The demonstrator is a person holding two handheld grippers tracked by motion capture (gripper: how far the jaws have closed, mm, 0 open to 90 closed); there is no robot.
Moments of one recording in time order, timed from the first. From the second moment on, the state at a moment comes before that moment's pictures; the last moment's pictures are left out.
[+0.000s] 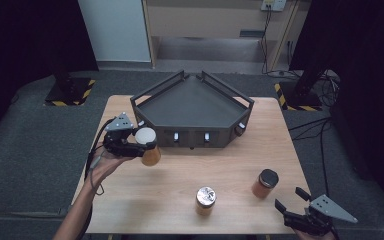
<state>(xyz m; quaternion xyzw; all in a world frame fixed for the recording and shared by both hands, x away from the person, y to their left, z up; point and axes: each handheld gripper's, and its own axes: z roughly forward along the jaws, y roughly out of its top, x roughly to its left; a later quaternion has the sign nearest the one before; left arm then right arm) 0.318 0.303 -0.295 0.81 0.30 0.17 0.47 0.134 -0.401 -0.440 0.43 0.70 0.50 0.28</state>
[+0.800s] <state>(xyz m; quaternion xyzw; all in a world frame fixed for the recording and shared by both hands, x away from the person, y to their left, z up) 0.340 0.284 -0.251 0.81 0.31 0.17 0.46 0.134 -0.402 -0.440 0.43 0.70 0.50 0.27</state>
